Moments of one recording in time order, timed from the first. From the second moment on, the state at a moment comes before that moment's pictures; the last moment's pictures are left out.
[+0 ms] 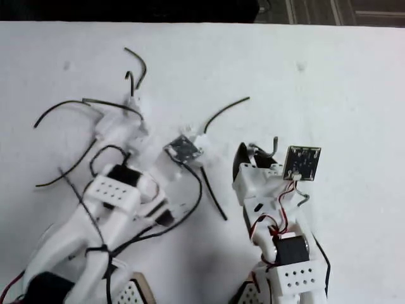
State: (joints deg) left arm 15.0 -26.9 58.2 60.0 -26.8; right arm -13.5 -86.8 86.6 29.0 -15.6
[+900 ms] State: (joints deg) left arm 14.1 -18.5 47.1 62.0 -25.3; right arm -13.5 -86.8 86.6 29.0 -15.6
